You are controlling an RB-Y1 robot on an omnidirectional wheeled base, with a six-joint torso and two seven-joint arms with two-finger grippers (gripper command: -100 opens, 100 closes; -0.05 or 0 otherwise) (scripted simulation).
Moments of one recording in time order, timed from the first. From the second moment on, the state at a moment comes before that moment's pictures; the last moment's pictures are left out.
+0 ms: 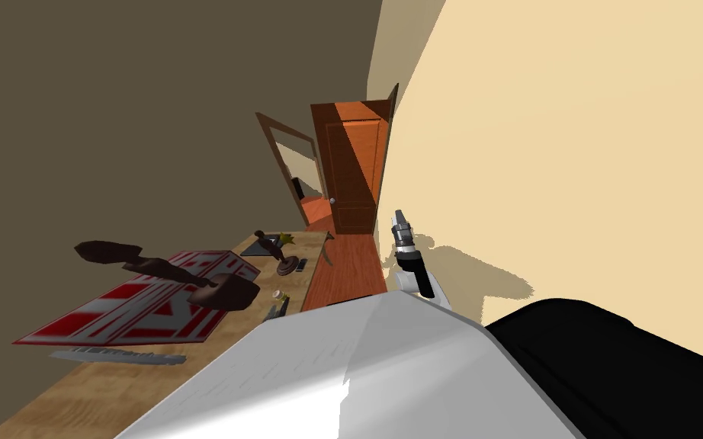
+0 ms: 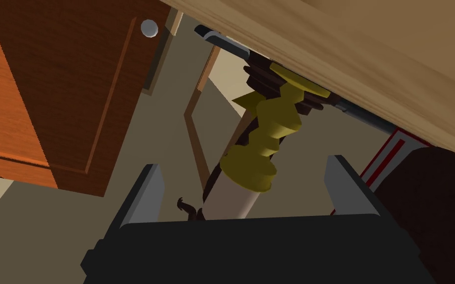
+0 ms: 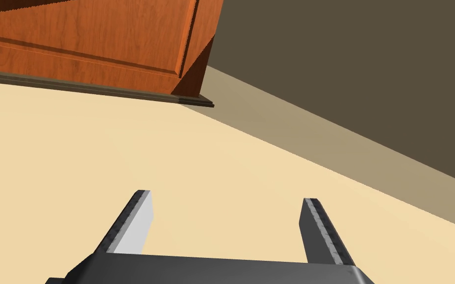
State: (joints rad) left arm 0.17 0.34 0.03 -0.40 -0.07 -1.18 -0.69; right arm 0.45 -0.04 0.00 -2.22 0.07 -0.41 0.15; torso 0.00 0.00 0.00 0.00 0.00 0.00
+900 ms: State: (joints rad) left arm 0.11 0.25 0.03 -0.55 -0.22 -1.01 -0.70; right arm 0.45 -0.04 0.00 -2.22 0.07 -0.41 0.15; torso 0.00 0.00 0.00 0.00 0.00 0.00
